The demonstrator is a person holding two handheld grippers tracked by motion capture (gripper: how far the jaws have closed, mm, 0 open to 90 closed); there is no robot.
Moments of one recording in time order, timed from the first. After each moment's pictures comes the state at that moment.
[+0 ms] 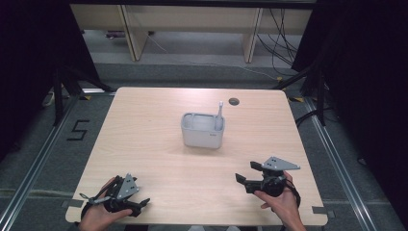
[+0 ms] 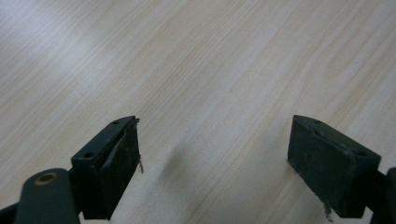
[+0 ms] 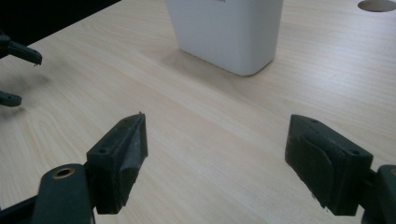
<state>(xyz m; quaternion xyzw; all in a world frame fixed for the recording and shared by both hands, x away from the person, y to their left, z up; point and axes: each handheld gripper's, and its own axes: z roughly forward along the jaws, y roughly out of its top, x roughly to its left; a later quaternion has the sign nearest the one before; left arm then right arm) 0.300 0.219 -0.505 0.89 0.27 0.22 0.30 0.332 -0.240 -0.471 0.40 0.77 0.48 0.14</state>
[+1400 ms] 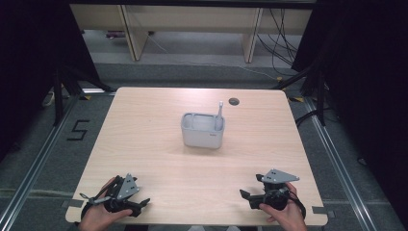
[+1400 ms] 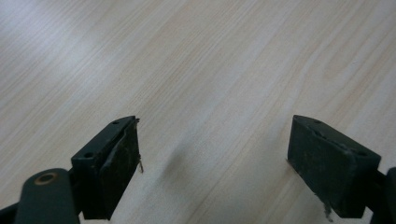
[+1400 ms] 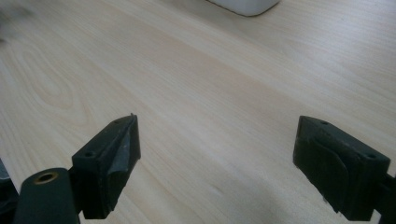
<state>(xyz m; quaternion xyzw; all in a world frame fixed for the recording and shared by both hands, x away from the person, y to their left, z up) 0.299 0.218 -0.505 0.89 0.27 0.22 0.31 0.306 -0.248 -0.488 0.39 0.81 0.41 0.13</state>
